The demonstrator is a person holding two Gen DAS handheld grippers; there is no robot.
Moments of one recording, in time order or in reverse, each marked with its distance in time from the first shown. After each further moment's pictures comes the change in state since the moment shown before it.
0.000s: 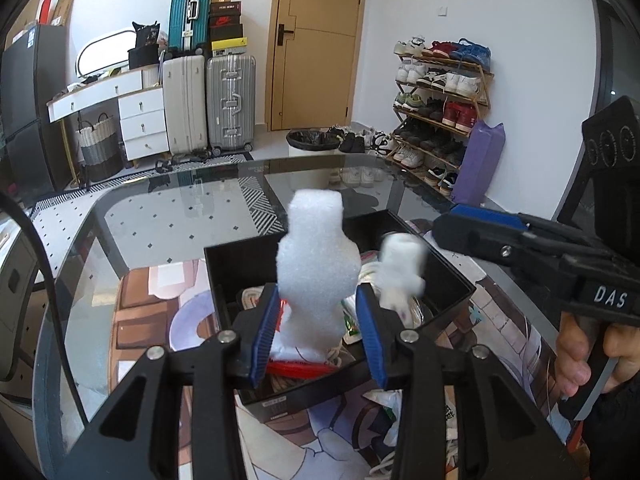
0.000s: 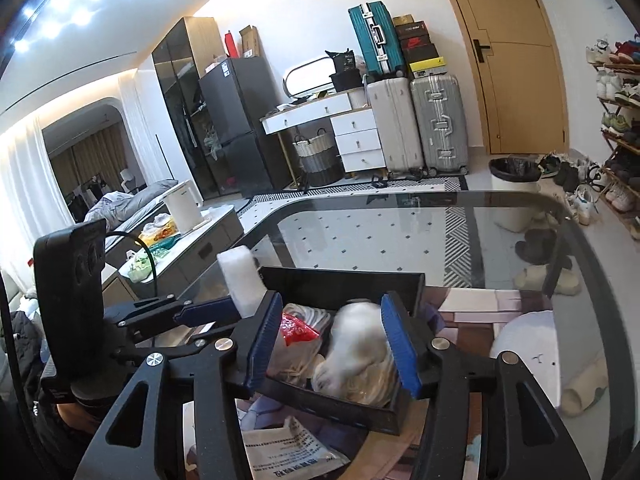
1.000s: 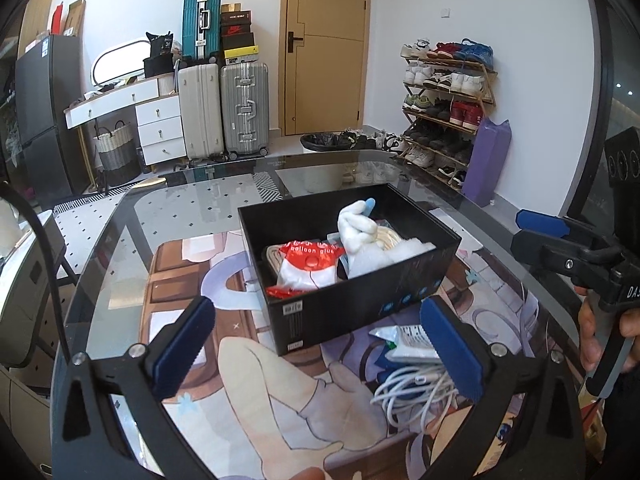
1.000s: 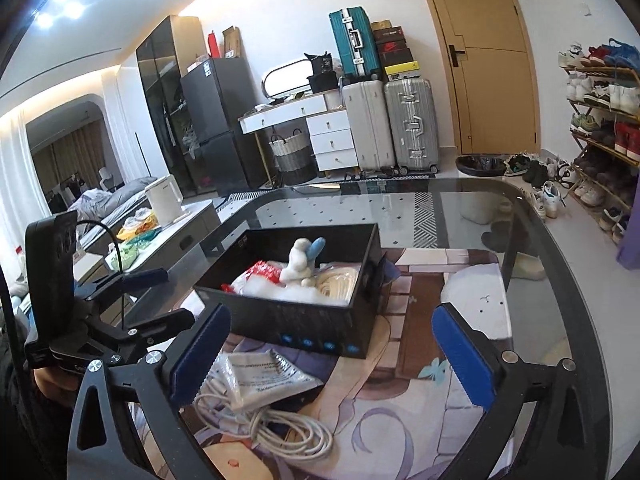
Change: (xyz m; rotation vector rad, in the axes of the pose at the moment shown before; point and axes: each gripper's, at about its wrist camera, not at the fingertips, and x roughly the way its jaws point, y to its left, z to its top) left arm -0.047 -0.003 -0.044 0.021 -0.029 0.065; right arm -0.055 -0.008 -0.048 -0.003 -0.001 -0.100
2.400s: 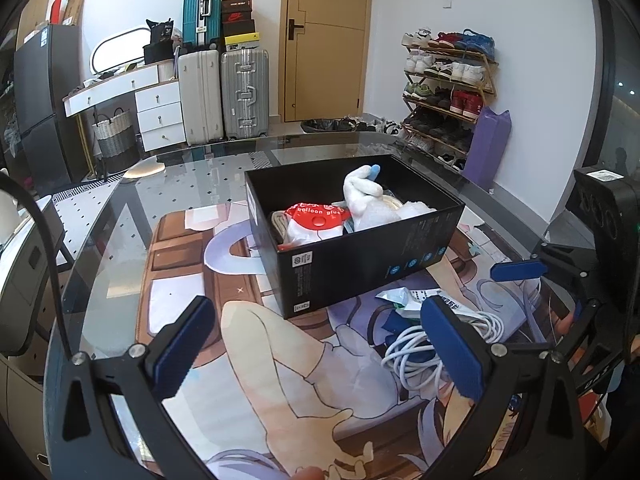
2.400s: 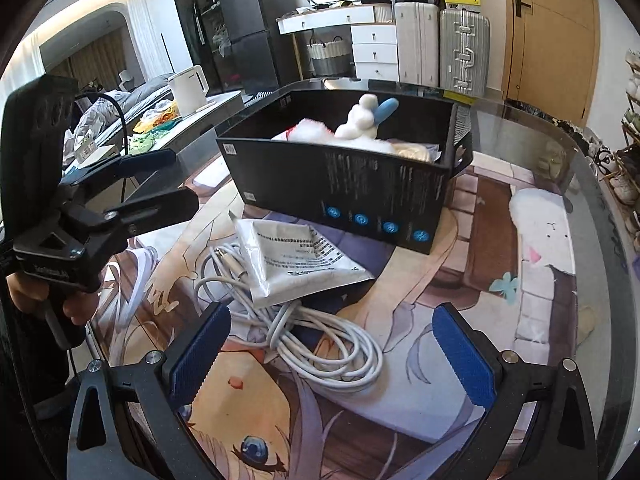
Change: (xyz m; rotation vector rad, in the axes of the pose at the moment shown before) left arm 0.001 0.007 -0.020 -0.009 0.046 -0.011; right arm 0.053 0.038 -0.058 -0.163 0.355 0.064
